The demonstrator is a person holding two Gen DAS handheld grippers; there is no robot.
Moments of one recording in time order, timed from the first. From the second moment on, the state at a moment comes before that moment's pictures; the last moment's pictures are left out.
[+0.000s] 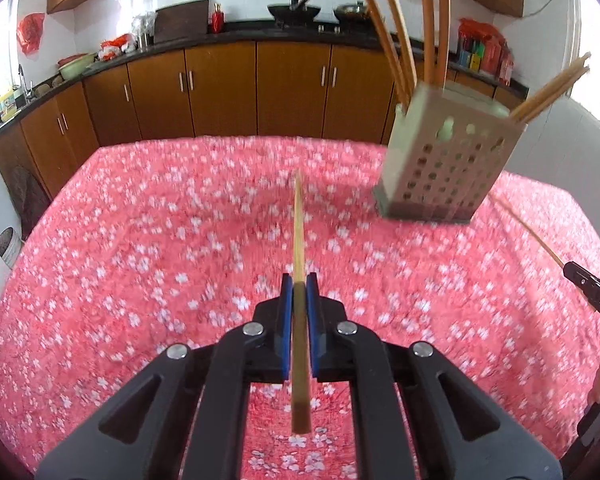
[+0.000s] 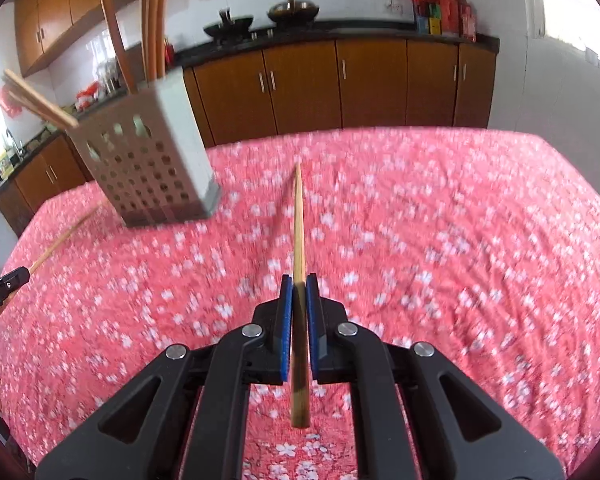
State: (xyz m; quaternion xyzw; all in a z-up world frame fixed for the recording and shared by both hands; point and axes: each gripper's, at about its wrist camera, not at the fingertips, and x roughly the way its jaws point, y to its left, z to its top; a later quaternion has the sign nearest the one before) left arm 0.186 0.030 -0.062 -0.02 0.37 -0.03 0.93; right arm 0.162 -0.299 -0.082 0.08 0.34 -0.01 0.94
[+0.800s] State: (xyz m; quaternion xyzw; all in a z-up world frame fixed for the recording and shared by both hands) left arm 0.179 0.027 0.064 -0.03 0.25 -0.07 0.97; right arm 0.136 -0.304 0.035 0.11 0.18 0.02 0.98
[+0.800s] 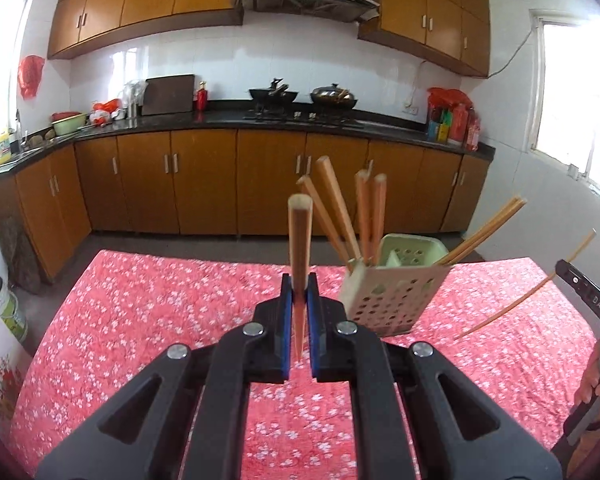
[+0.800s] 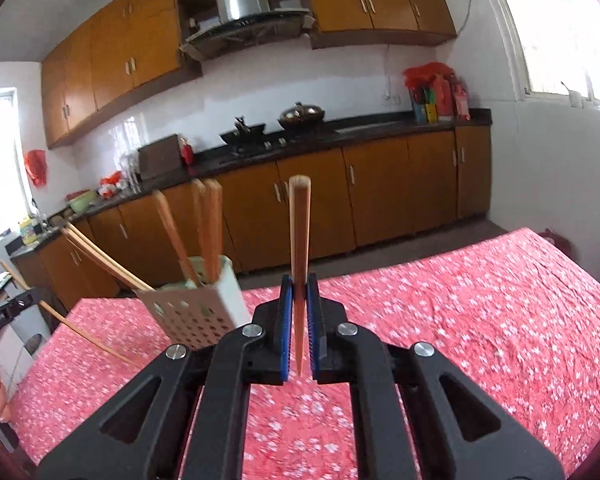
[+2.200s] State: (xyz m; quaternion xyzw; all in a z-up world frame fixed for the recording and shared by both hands) left arm 0.253 -0.038 0.125 -0.09 0.14 -0.12 0.98; right arm 0.195 -0.240 0.087 0.09 0.12 0.08 0.99
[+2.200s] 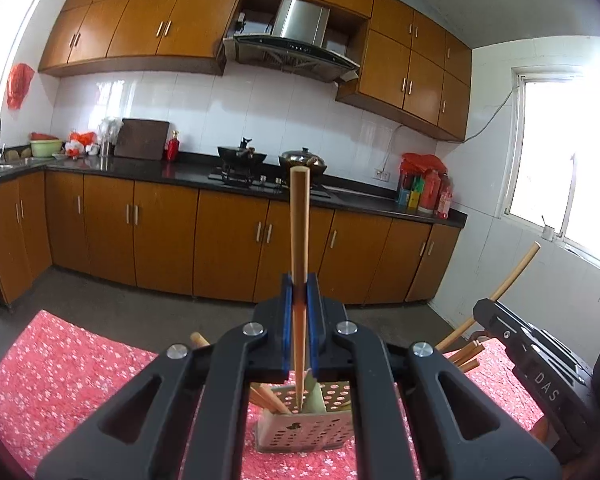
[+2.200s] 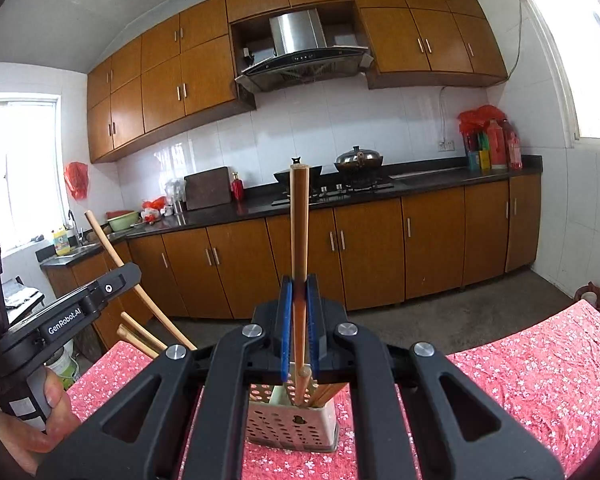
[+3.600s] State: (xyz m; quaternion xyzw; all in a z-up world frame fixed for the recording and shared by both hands) left arm 0.053 0.032 0.043 0.01 0.13 0.02 0.99; right arm 0.049 -0.235 0.040 0.03 0.12 0.02 0.99
